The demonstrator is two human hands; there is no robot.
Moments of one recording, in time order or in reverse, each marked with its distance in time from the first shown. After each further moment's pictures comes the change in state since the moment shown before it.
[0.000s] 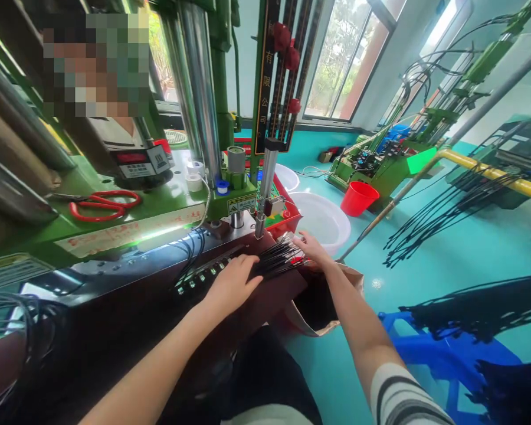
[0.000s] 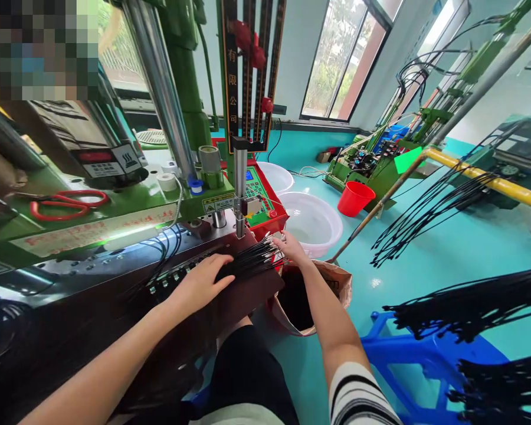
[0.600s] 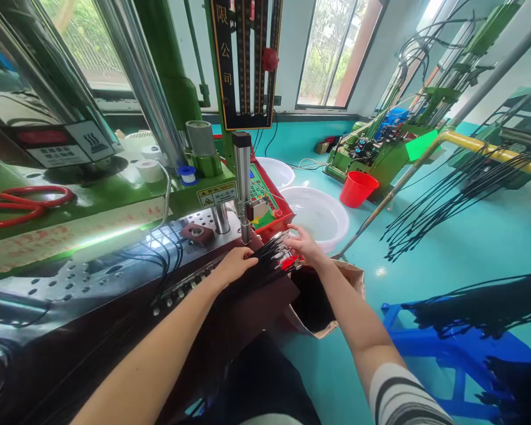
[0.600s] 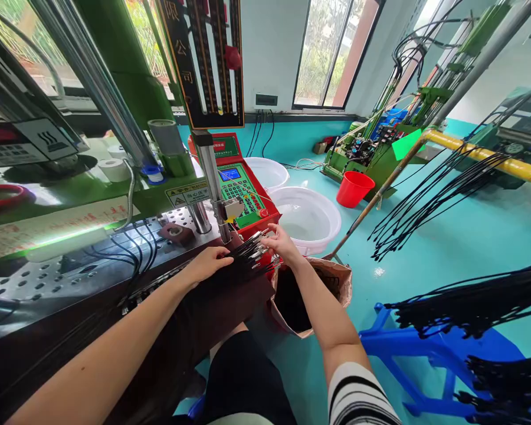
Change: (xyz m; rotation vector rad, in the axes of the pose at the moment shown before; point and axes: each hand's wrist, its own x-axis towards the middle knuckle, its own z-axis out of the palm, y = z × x) left_hand 0.086 -0.010 0.014 -0.386 -0.225 -0.259; right_hand 0.012 -0.011 -0.010 0.554 -0.153 0.050
